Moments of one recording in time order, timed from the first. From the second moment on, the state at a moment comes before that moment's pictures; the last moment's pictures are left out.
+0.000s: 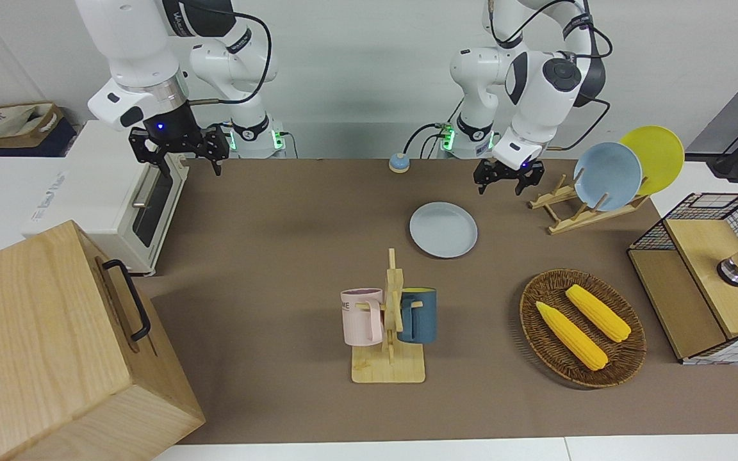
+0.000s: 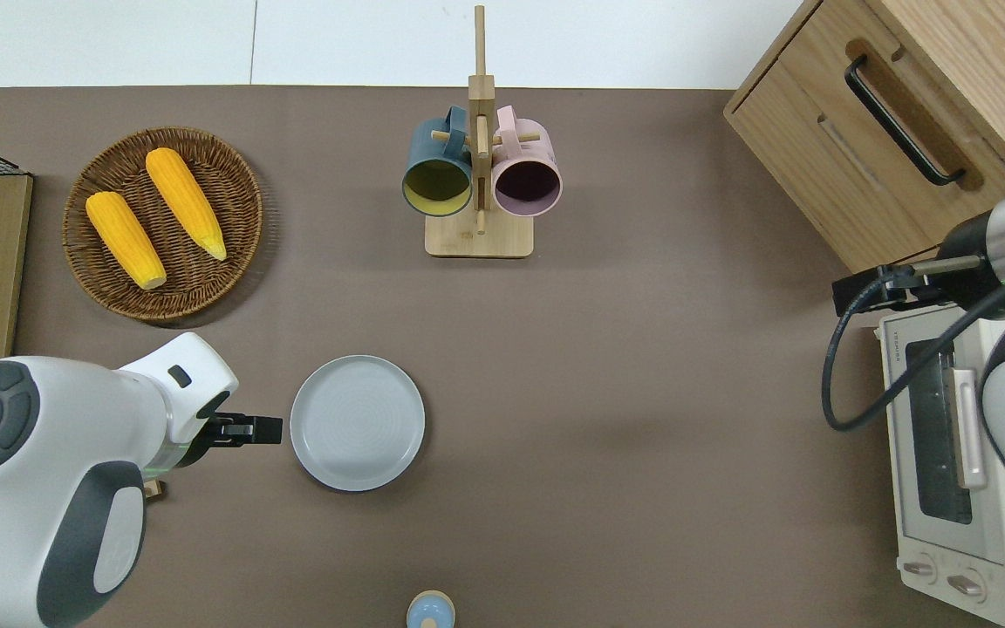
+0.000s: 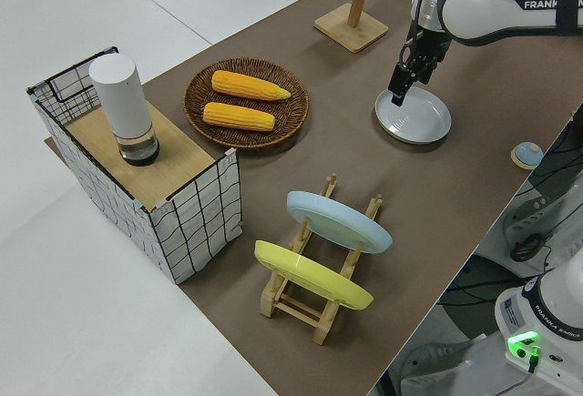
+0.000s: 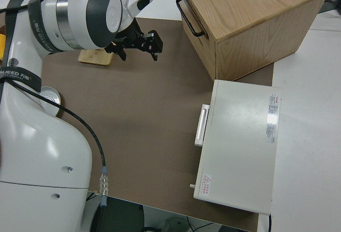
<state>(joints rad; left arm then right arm) 0.01 -0.23 -0.18 -2.29 -0.08 2.03 -0.06 -0.07 0.06 0.16 -1.49 -0.04 1.53 0.02</state>
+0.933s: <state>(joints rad) -0.05 -0.21 -0.18 -2.55 -0.09 2.40 -0.17 -0.07 0.06 0.16 -1.49 -0.04 1.53 0.02</state>
